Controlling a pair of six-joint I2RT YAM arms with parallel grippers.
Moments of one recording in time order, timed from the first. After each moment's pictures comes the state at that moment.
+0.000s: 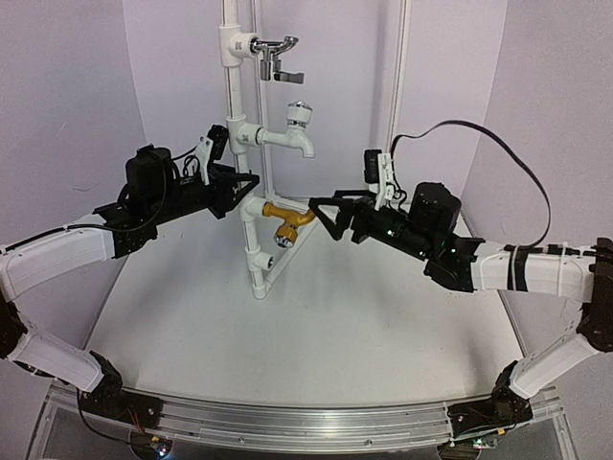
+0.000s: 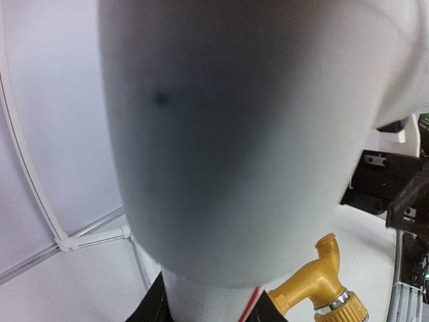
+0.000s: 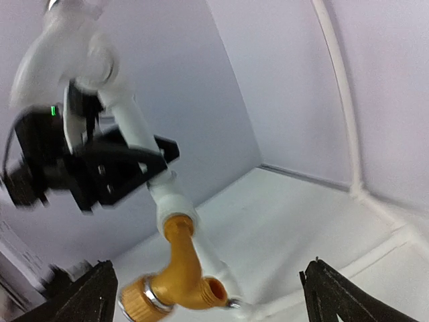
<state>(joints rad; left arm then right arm) -0.64 1.30 1.04 0.21 0.31 -0.05 0.84 1.45 0.96 0.55 -0.17 0.35</state>
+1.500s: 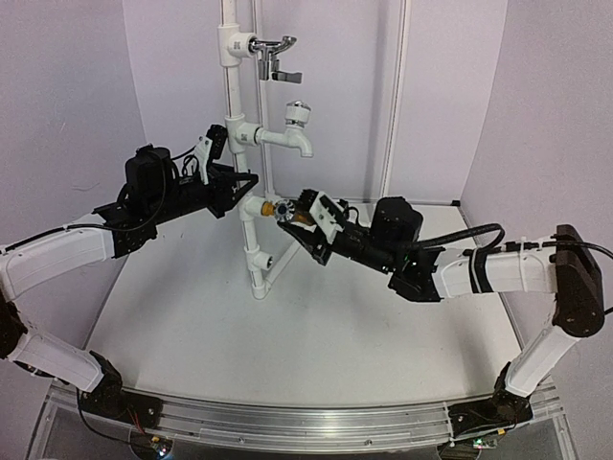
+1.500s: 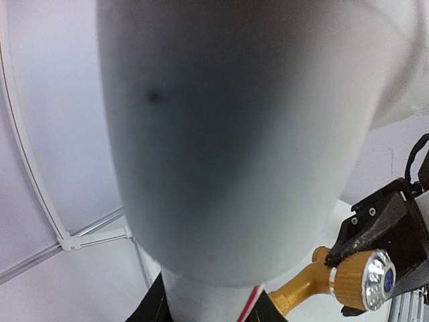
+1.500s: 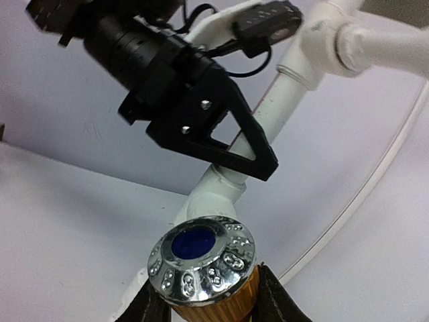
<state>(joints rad) -0.64 1.30 1.04 0.21 0.31 -0.05 0.95 1.65 1.04 0.70 -0.14 -0.50</state>
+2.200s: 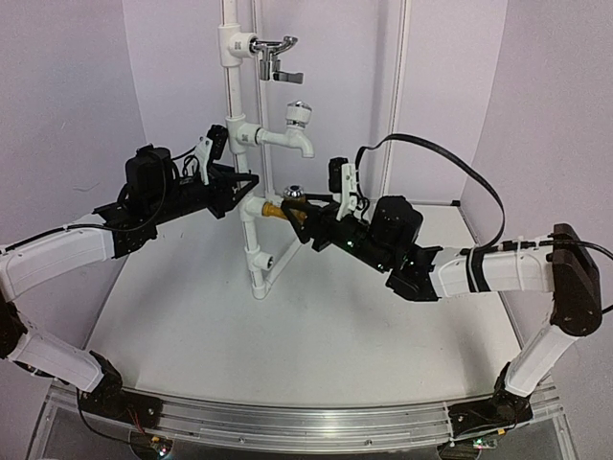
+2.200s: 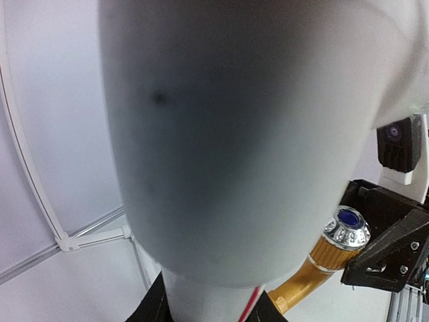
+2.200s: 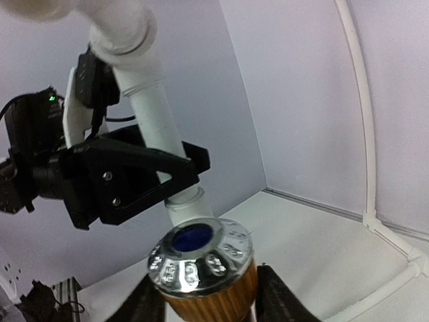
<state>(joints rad) -0.64 1.30 1.04 0.21 0.31 -0.05 0.95 1.66 1.05 0.75 -0.01 0.26</state>
